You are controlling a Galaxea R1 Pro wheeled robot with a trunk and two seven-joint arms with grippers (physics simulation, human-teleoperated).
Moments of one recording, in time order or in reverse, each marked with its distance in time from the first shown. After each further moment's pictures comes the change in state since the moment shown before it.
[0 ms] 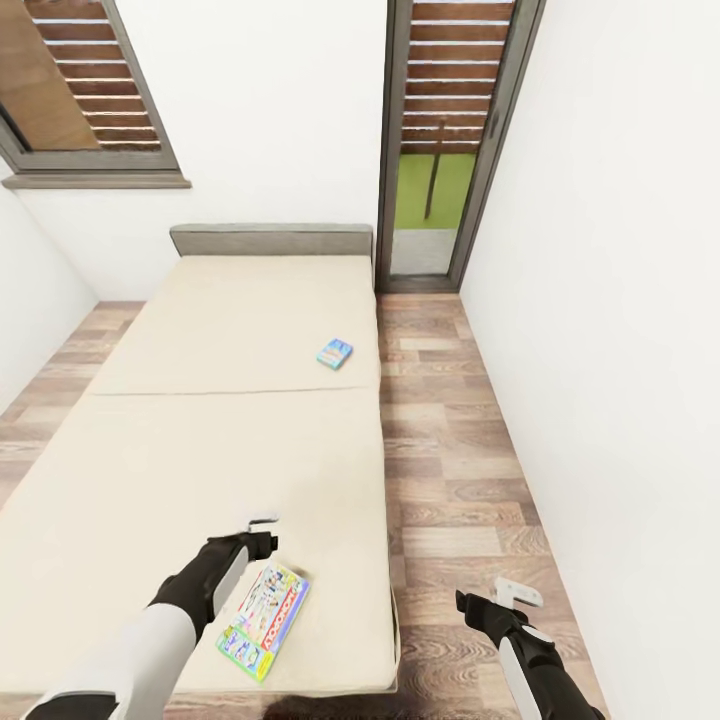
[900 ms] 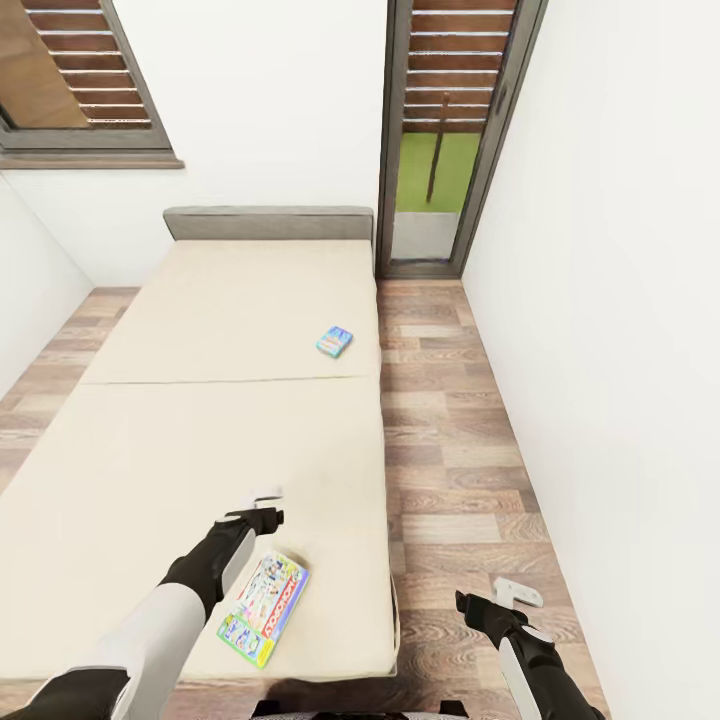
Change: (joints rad) left arm -0.056 -0.019 0.000 0.014 0.002 -0.092 0.023; right arm 0.000 0.000 0.000 0.002 -0.001 0.000 0.000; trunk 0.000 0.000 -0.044
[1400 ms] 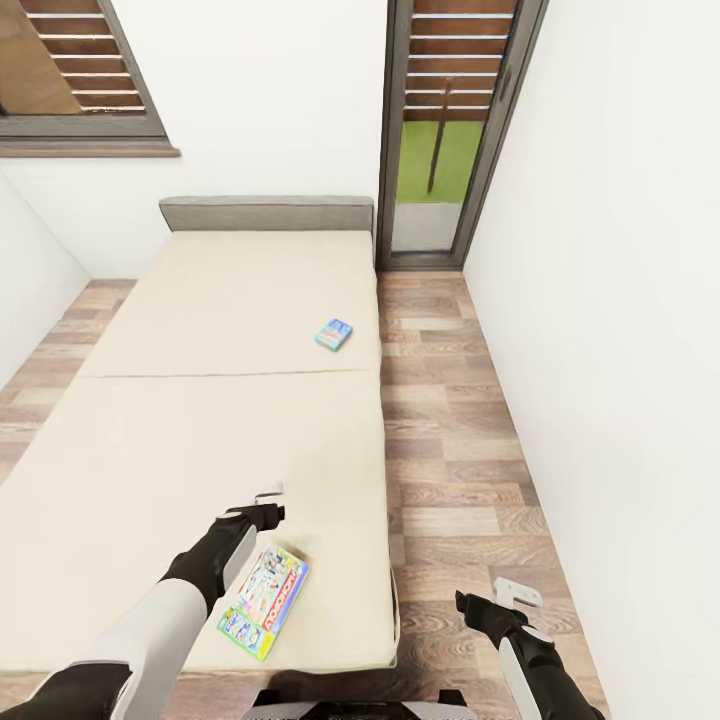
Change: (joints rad) left arm -0.013 -0.003 0.001 0.005 0.000 -0.006 0.000; right arm 0.000 0.000 0.000 0.000 0.001 0.000 0.000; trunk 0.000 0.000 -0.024
